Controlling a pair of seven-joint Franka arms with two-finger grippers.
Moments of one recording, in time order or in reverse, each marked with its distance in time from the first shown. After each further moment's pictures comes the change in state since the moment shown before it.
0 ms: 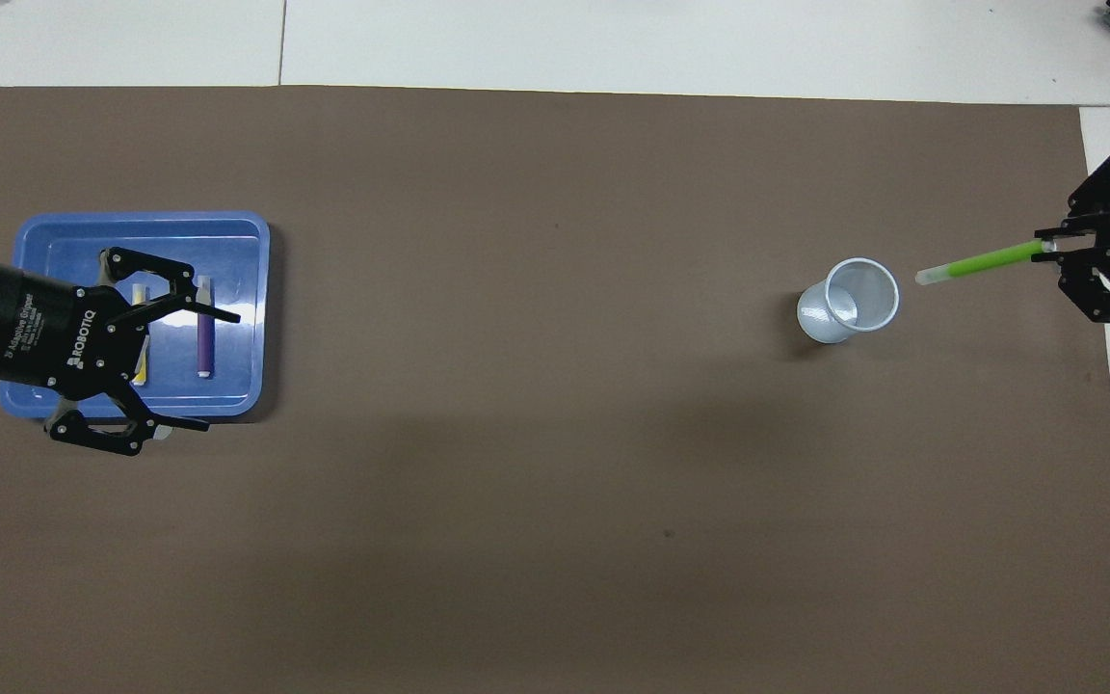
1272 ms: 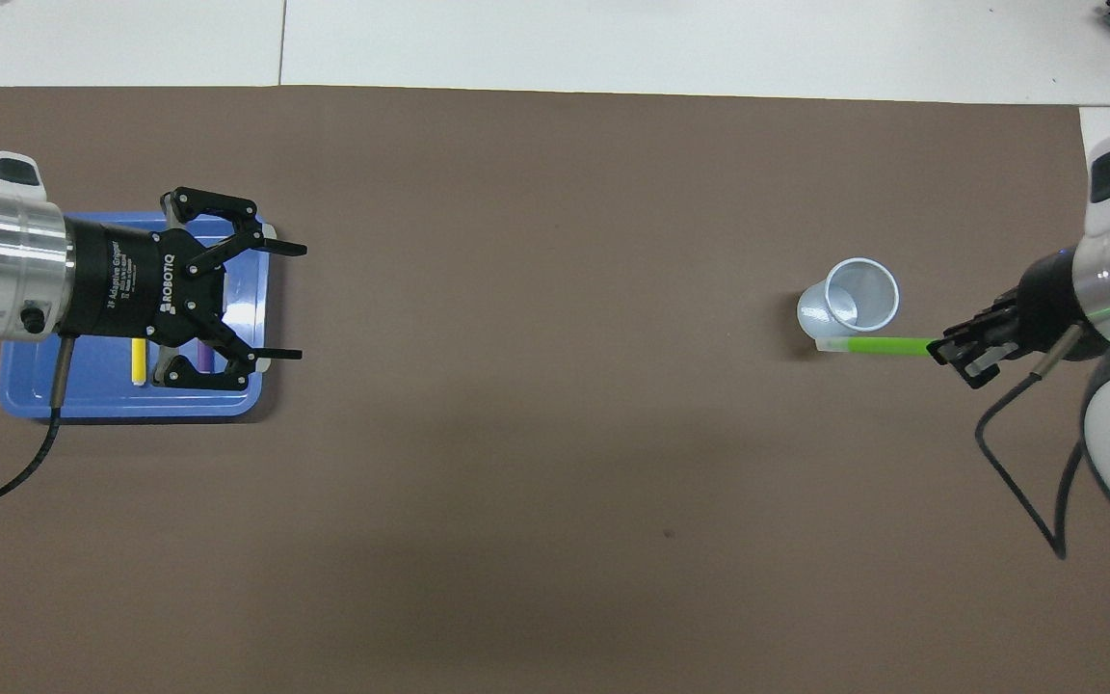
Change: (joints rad) left arm -0.133 0.003 -0.015 -0.014 -0.043 0.310 -0.196; right arm 0.003 -0.035 0.132 0.047 0.151 -0.351 0.937
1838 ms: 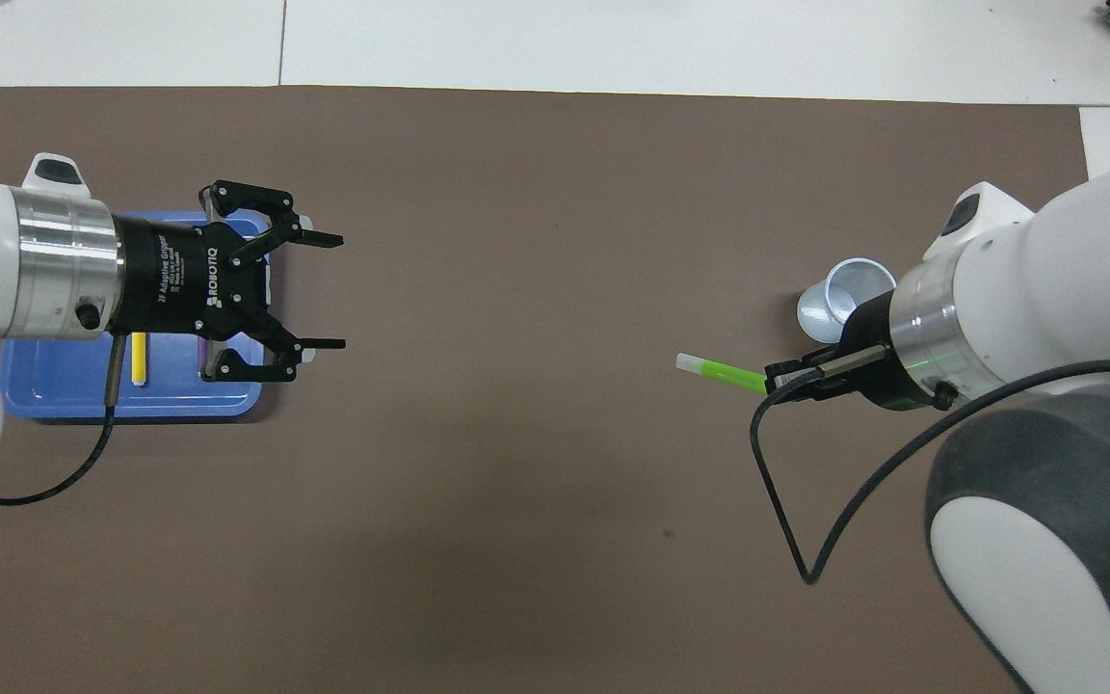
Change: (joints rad) left arm -0.072 0.002 -0.001 -0.015 -0.023 0.090 -0.080; right arm 0.009 -0.016 0.170 0.002 0.180 0.008 0.618
